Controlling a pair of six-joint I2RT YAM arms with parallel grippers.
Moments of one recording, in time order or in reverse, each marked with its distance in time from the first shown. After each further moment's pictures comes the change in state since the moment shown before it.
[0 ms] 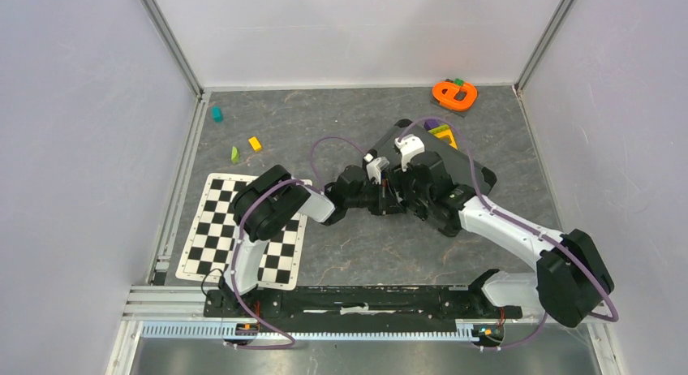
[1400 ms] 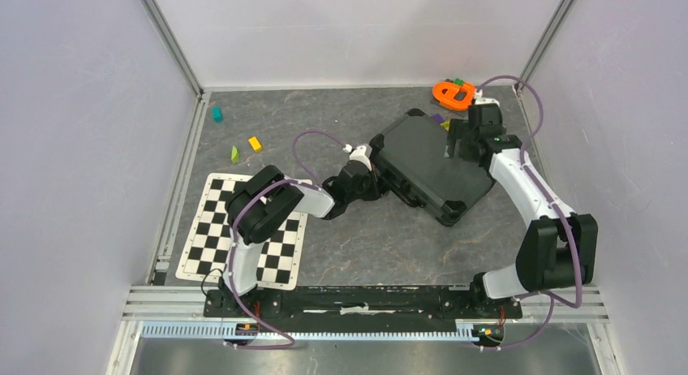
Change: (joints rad) left arm -0.006 -0.056 0.039 -0.190 -0.507 -0.011; right arm -0.477 0.144 0.381 -0.436 0.126 0.139
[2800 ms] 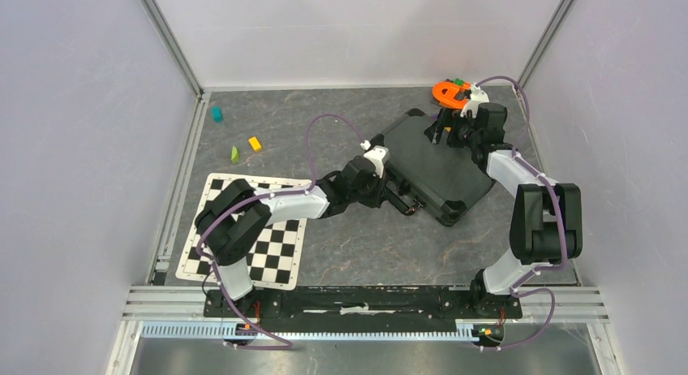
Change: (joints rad) left arm -0.082 -0.259 0.042 -0.437 0.009 0.318; right arm -0.142 0.206 -0.103 0.631 -0.648 0.019
